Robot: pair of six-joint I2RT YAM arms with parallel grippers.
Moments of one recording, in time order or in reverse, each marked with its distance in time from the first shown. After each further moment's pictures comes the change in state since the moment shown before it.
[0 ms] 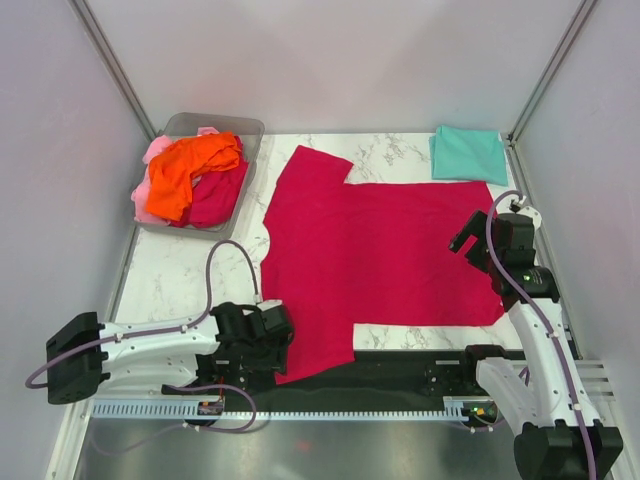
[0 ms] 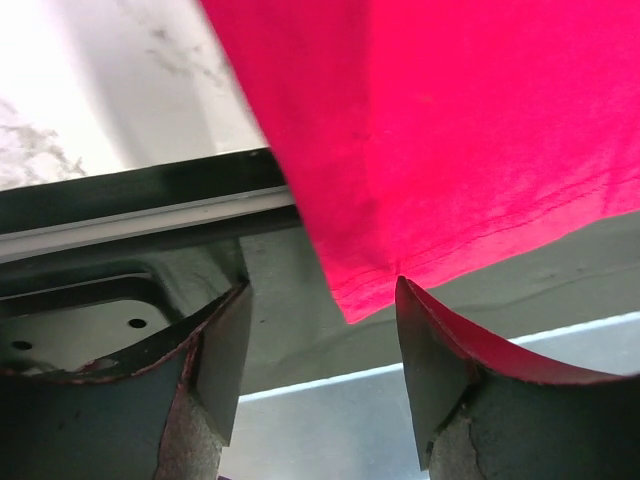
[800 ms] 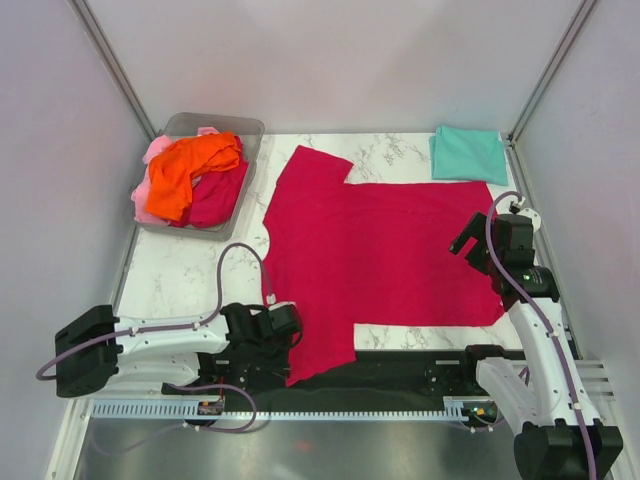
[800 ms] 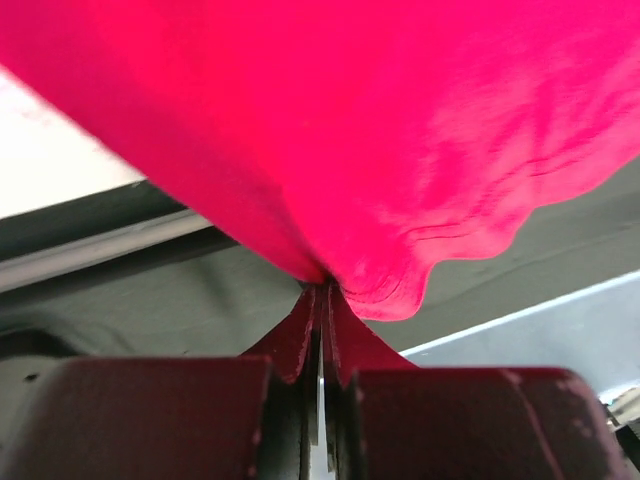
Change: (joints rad) left arm -0.015 0.090 -0.002 0.152 0.082 0.025; right arm 0.000 0.002 0.000 -0.027 0.008 0.001
